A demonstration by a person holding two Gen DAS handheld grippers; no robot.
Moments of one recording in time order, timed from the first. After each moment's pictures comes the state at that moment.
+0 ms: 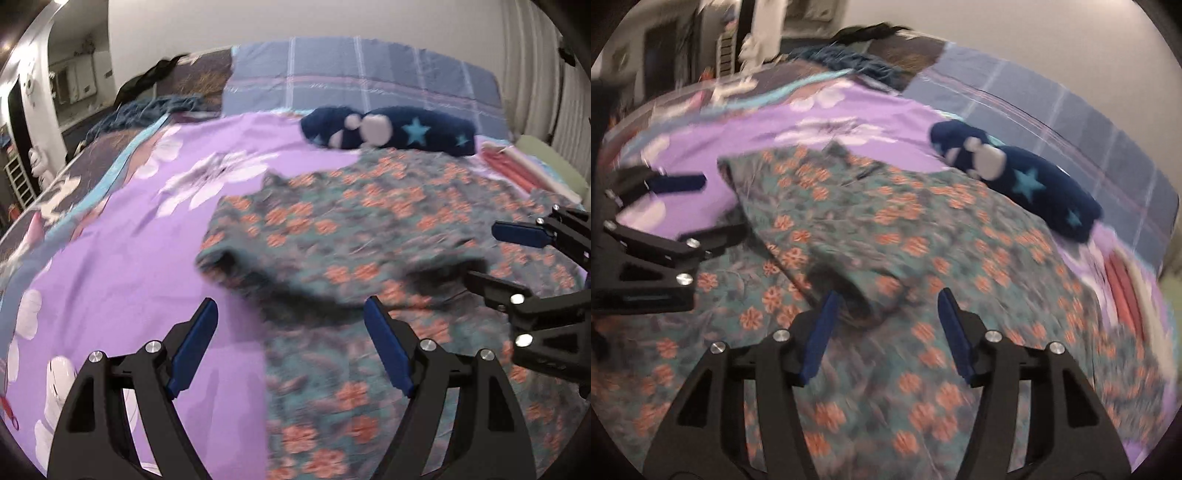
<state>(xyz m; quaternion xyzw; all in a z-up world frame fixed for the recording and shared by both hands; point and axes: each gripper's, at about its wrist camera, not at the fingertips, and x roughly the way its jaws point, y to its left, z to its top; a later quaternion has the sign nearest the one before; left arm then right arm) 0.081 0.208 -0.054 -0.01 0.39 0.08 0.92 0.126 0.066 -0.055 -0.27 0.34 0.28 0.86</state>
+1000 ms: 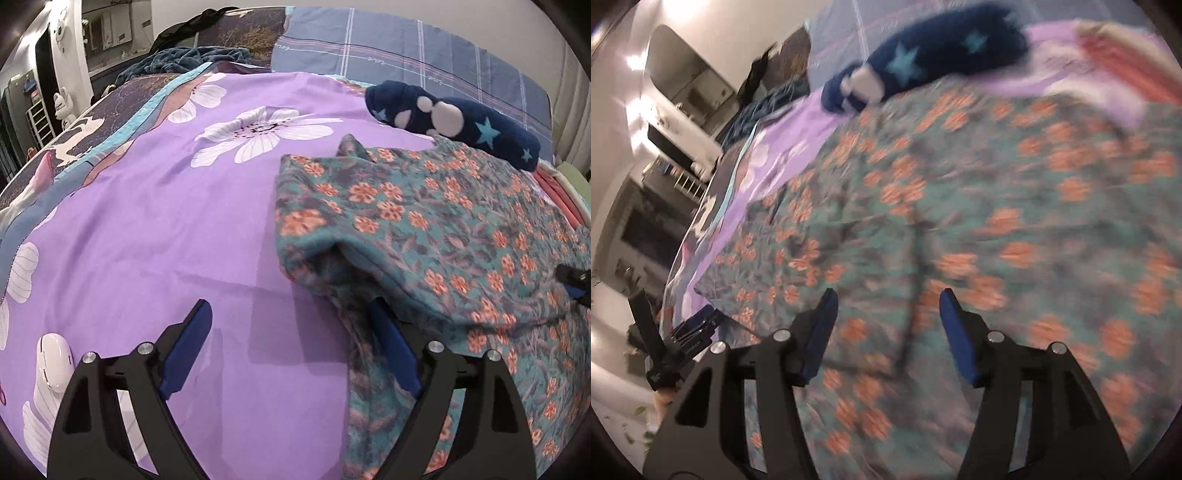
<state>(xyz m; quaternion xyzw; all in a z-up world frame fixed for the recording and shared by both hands) 0.107 0.265 -0.077 -0.08 0.43 0.14 0.89 0.229 -0.066 -0.091 0.15 0.51 0.26 0.81</state>
